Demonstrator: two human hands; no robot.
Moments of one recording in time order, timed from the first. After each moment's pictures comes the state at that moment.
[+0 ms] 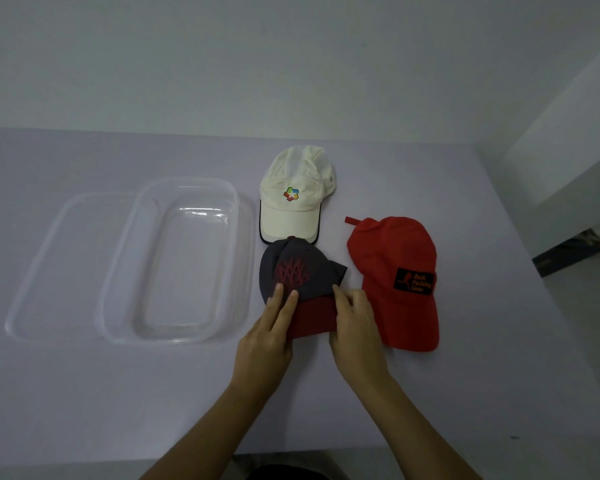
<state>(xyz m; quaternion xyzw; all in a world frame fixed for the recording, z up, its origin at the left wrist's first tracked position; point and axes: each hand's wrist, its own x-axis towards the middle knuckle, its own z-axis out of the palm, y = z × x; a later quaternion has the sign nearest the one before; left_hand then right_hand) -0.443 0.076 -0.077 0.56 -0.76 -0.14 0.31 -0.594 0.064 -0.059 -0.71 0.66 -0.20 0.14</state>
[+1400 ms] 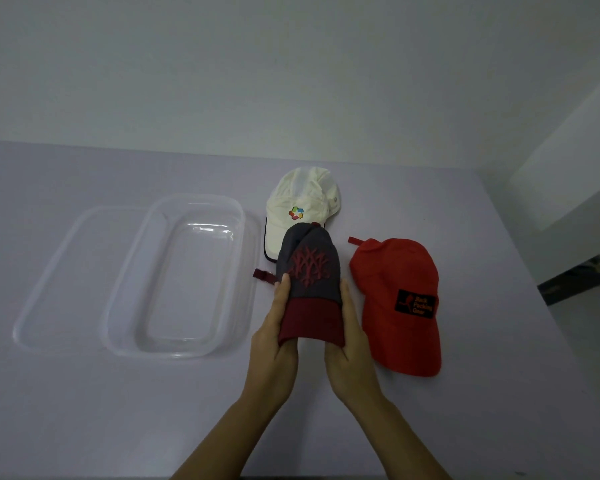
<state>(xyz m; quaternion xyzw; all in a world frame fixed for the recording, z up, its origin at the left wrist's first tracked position) -0.458 0.069 -0.016 0.54 -0.53 -0.45 0.47 -0.581 0.065 -0.027 -0.57 0.55 -0.43 0.44</state>
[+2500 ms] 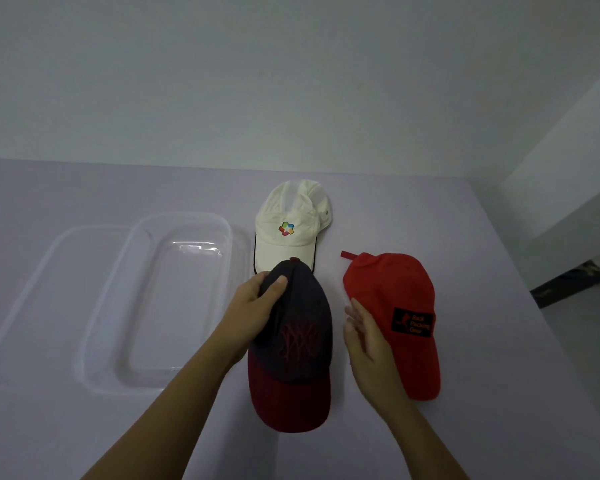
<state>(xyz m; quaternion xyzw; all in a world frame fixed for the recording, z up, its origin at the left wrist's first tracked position) -0.436 -0.024 0.003 0.58 -0.43 -0.59 0.37 -0.622 0.035 -0.035 -0.52 0.62 -0.37 0.45</state>
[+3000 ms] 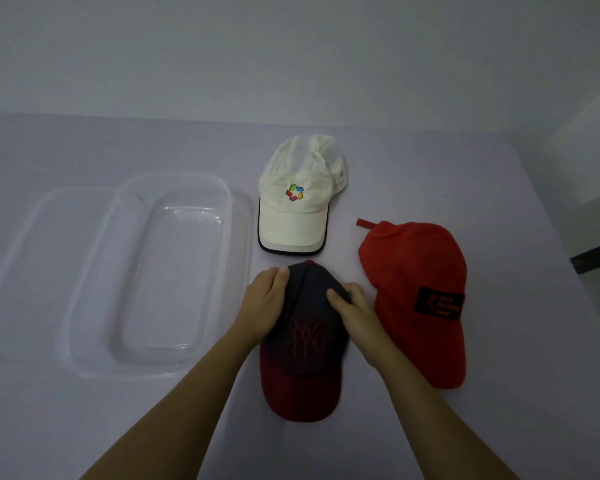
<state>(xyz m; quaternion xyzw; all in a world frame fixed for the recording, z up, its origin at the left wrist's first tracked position) -0.448 -0.037 -0.077 0.68 -0.47 -0.48 0.28 -0.604 -0.023 -0.089 -0.37 0.66 -0.28 0.59</state>
